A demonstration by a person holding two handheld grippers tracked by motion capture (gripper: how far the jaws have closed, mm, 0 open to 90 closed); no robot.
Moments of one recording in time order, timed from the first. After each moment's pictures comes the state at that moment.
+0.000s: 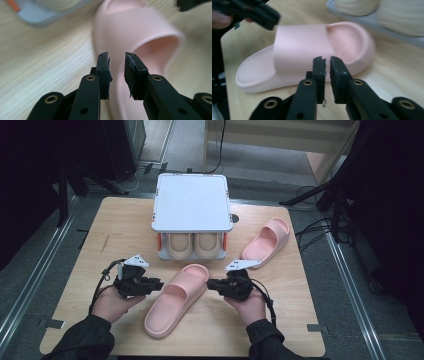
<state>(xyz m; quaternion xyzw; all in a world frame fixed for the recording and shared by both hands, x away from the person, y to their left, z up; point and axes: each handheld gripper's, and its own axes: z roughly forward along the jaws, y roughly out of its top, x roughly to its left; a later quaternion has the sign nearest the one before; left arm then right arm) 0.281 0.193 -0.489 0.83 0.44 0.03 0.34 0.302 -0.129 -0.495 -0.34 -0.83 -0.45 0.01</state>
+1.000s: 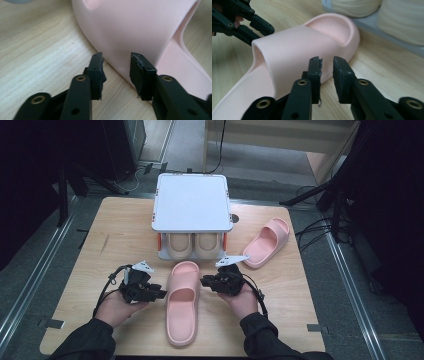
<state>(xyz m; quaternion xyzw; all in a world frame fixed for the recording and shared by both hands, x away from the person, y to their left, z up) 0.275 0.187 -0.499 0.84 0.44 0.01 0.33 0.320 -0.113 -0.500 -0.33 -0.84 -0.43 0.00</state>
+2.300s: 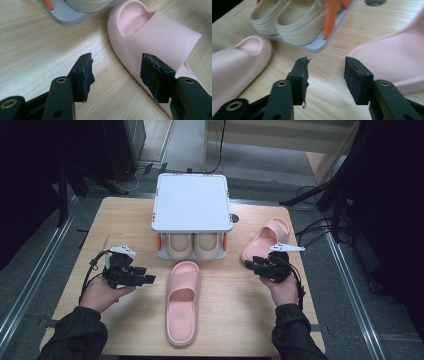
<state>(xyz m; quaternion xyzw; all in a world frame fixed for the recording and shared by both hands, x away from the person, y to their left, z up) 0.301 0.229 -0.479 0.81 0.46 0.01 0.36 0.355 -0.237 -0.478 -0.45 -0.77 -0.44 -0.09</state>
